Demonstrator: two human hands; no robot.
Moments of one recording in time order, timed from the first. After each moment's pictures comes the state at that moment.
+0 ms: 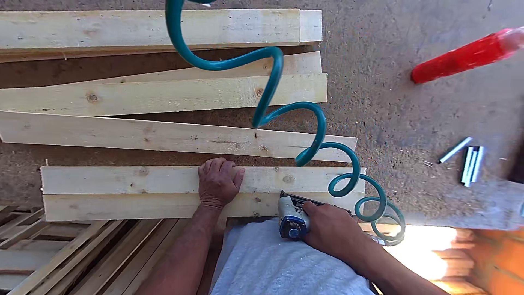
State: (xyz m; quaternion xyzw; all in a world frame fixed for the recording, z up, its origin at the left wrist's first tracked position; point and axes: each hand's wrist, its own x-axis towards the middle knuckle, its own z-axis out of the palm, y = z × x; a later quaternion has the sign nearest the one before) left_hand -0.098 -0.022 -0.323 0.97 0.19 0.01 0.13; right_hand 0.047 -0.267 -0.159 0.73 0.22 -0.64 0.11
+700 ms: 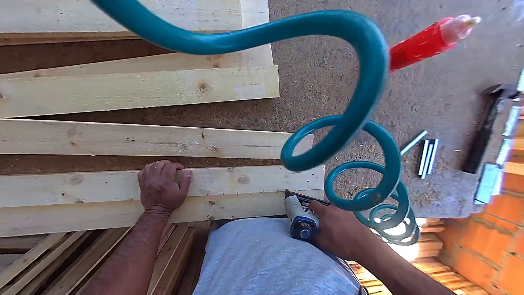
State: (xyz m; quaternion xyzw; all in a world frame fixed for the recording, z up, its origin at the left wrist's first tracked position) left_hand -0.106 -0.018 -0.333 0.97 0.21 0.01 0.12; right_hand 0.102 -0.399 -0.162 0.73 0.19 -0.65 0.08
